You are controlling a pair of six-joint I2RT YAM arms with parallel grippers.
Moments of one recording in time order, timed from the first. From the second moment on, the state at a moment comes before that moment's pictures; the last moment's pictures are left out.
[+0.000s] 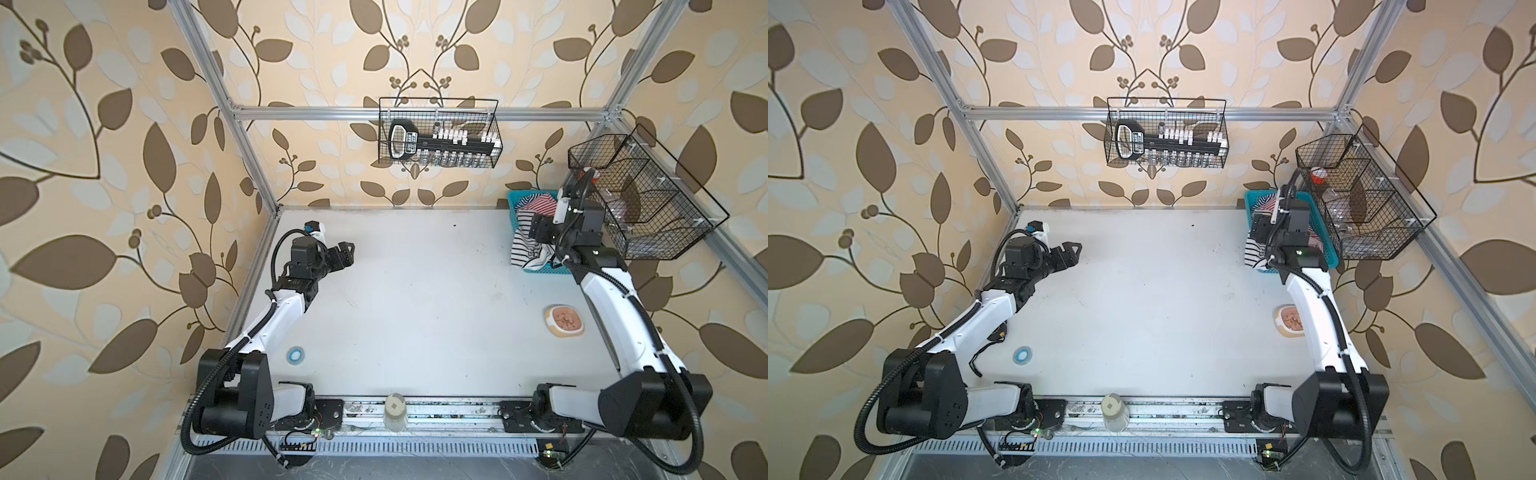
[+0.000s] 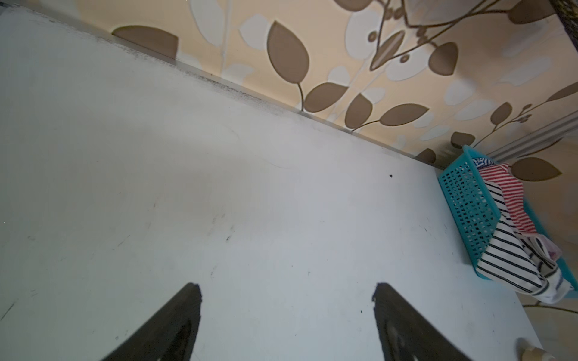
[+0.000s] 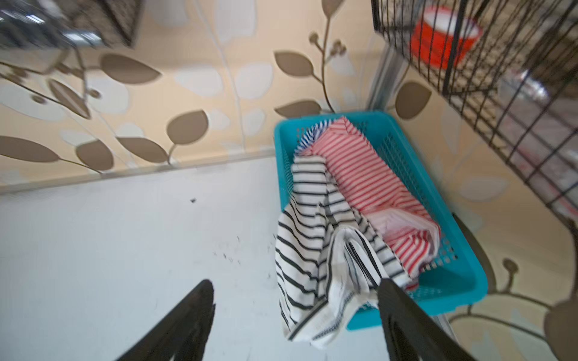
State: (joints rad) left arm -0.07 1.27 0.81 0.01 0.24 -0.44; right arm -0.10 1.35 1.31 -0.50 0.17 0.06
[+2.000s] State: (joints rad) left arm -0.15 1.33 0.88 -0.13 0.32 -0.45; right arm -0.27 1.60 1.58 -0.75 -0.19 0.21
